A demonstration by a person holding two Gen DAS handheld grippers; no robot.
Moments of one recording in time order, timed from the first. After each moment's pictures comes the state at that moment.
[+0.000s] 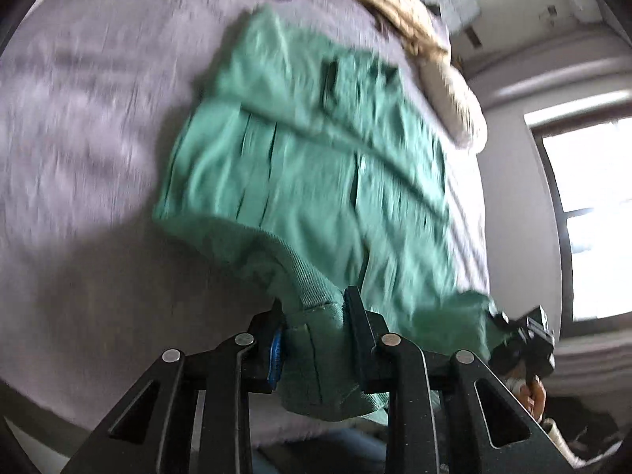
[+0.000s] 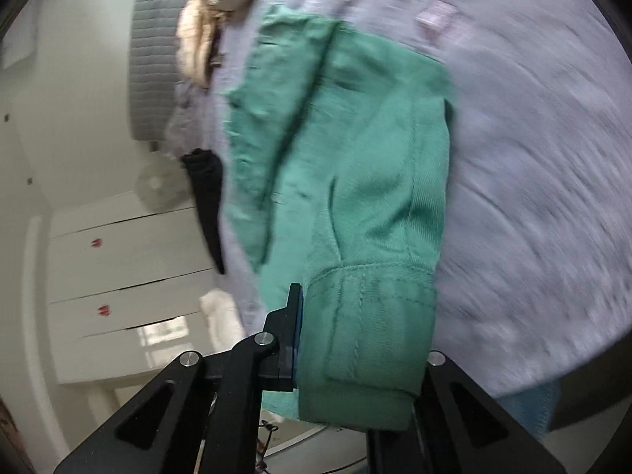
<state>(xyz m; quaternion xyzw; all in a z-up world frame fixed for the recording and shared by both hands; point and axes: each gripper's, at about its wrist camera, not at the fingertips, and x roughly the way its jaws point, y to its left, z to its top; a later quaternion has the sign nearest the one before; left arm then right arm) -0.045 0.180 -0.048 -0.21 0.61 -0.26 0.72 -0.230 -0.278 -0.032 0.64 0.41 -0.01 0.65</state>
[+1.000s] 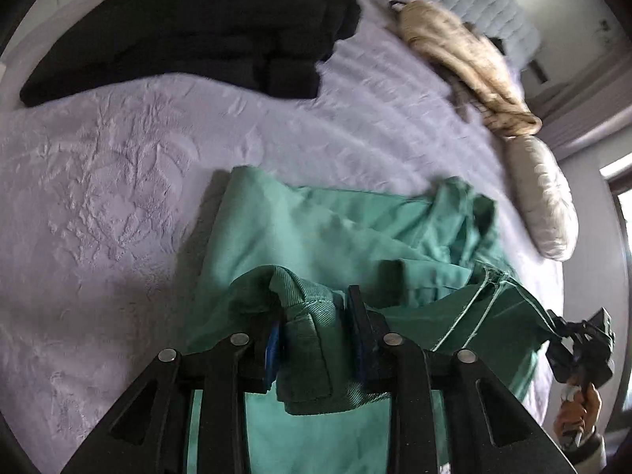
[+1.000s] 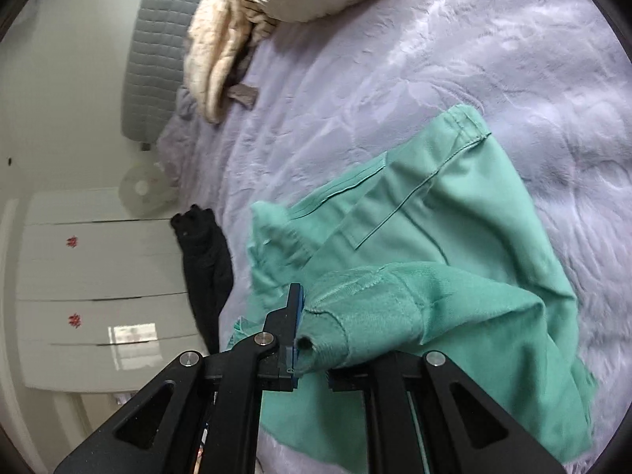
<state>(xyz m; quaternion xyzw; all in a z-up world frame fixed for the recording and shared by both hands) 0.244 0.096 -0.079 -0.14 0.59 -0.14 0.78 0.103 -0.399 -0.063 0.57 0.44 -0.02 0.69</state>
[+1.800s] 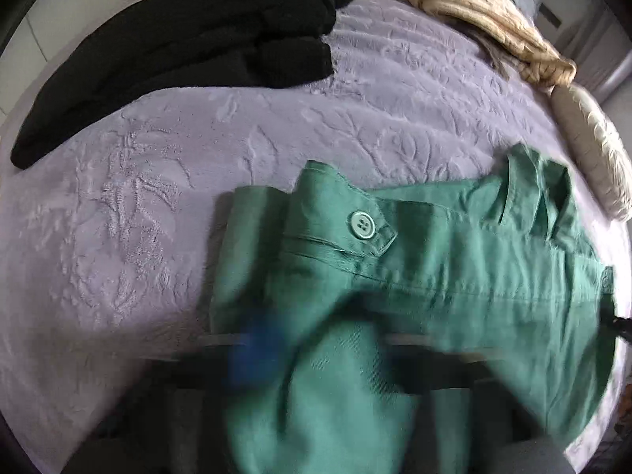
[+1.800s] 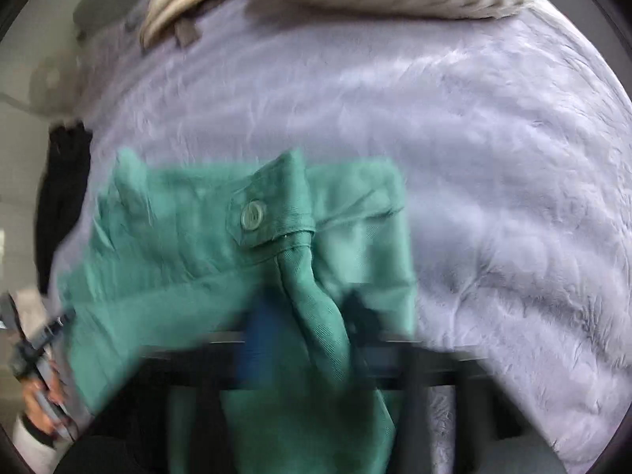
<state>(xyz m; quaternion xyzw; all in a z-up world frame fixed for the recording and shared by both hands) 0.272 0.063 -0.121 0.00 0.60 -0.10 0.79 0.126 -0.399 -0.081 0.26 0.60 -0.11 0.75</state>
